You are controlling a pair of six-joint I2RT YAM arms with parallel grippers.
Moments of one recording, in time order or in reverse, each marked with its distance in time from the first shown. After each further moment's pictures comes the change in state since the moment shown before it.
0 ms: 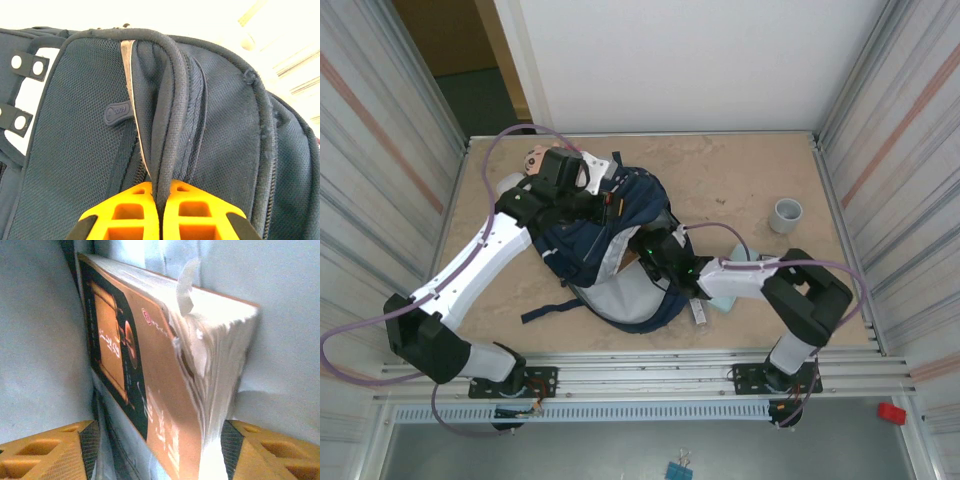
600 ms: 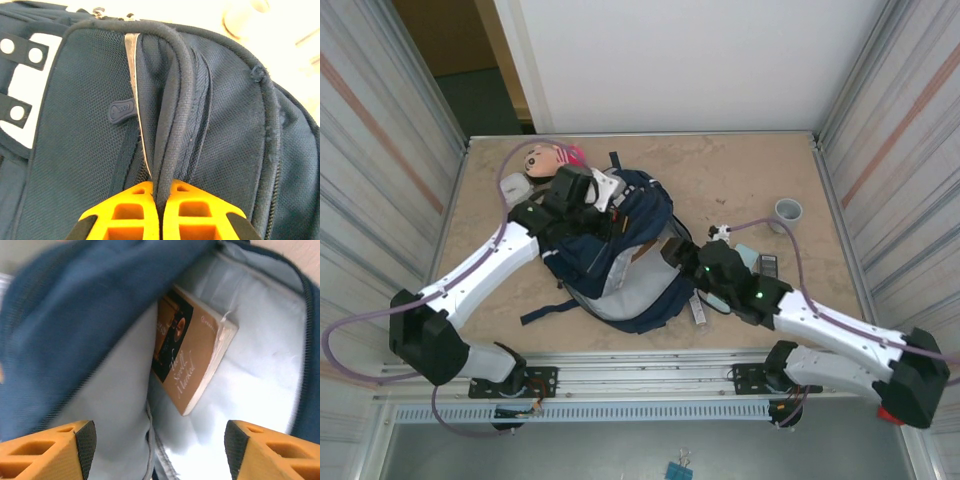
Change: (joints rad) left arm -0.067 -0.005 -0.152 0.080 -0.043 0.057; right arm 0.011 -0.693 -0.159 -0.408 0.024 -0.332
